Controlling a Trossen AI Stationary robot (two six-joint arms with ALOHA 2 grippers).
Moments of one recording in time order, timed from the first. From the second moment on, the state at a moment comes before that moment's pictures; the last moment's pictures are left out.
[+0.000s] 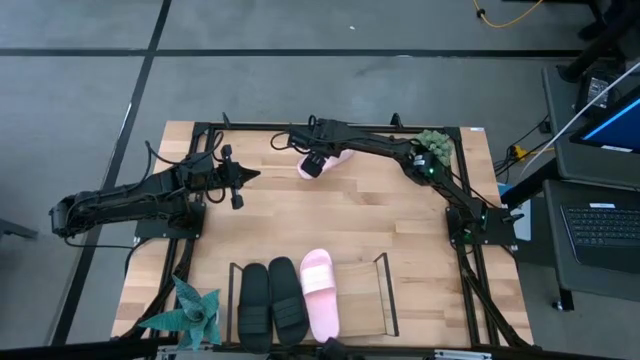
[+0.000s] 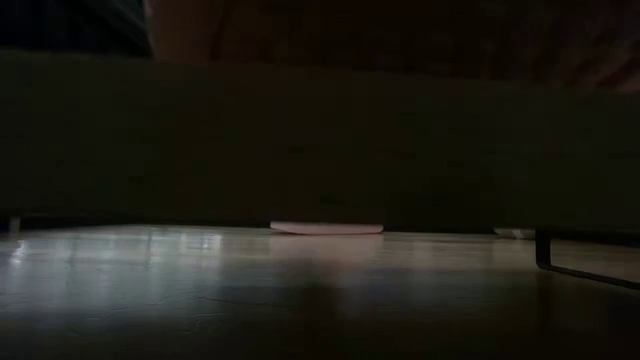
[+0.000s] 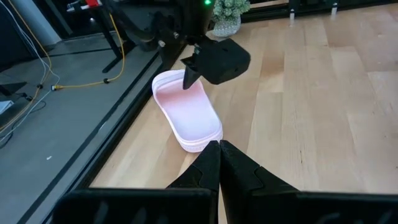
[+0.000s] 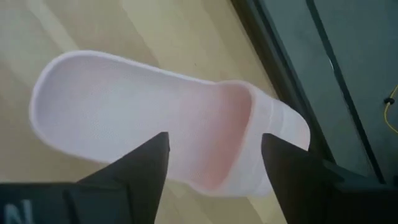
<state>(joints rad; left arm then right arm) 0.40 0.53 0.32 -0.14 -0.02 0.25 -0.31 2.44 2.32 -1.22 0.45 0.20</state>
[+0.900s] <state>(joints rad) 0.40 0.53 0.32 -0.12 -0.02 0.24 -0.37 2.48 2.30 -1.22 0.50 0.22</state>
